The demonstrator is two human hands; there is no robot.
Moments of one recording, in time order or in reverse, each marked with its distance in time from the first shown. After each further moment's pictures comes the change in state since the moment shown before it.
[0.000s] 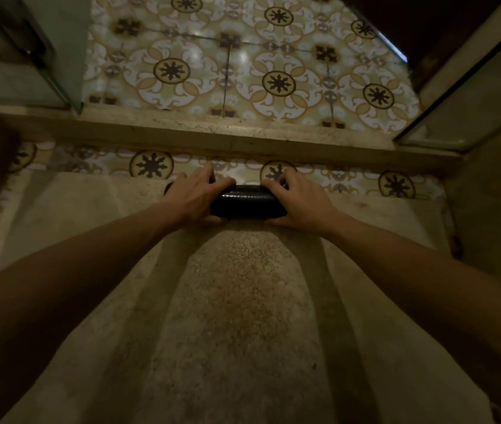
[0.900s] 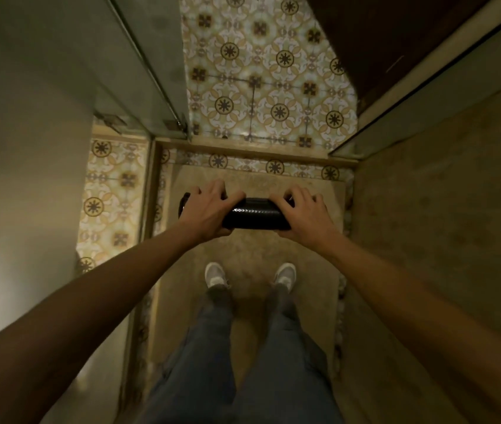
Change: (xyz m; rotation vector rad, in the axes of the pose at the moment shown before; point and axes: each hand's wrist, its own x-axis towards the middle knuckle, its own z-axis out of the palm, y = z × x) left_hand -0.311 0.101 -0.615 -0.092 -0.212 -0.054; right_hand -0.256 -0.165 -0.633 0.149 -0.228 0.045
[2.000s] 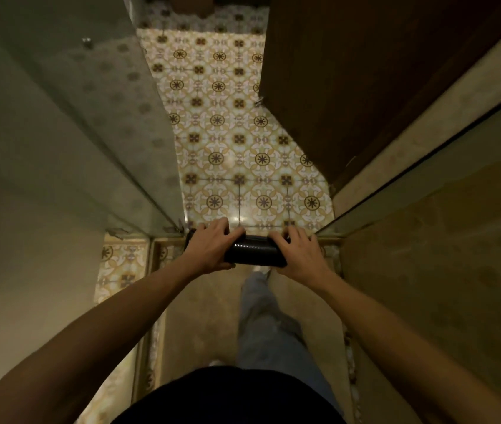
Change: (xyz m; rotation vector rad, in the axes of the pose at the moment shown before) left_hand 0.116 -0.062 -0.157 0.061 0.027 0.107; right_hand 0.089 0.046 -0.136 0.052 0.096 0.182
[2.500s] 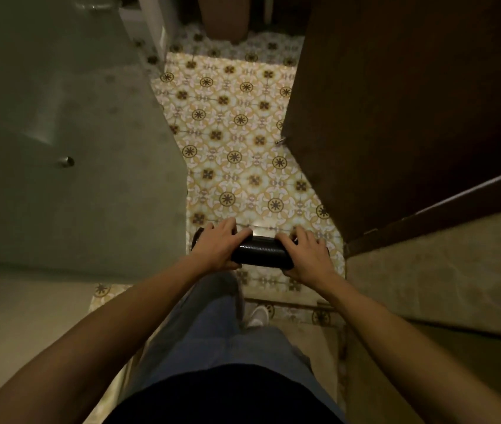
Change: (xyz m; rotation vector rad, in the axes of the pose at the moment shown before) left_hand 0.233 -0.108 -0.133 -0.047 0.021 -0.079; right_hand 0.257 0.124 -0.130 -0.028 -0.015 -0.107
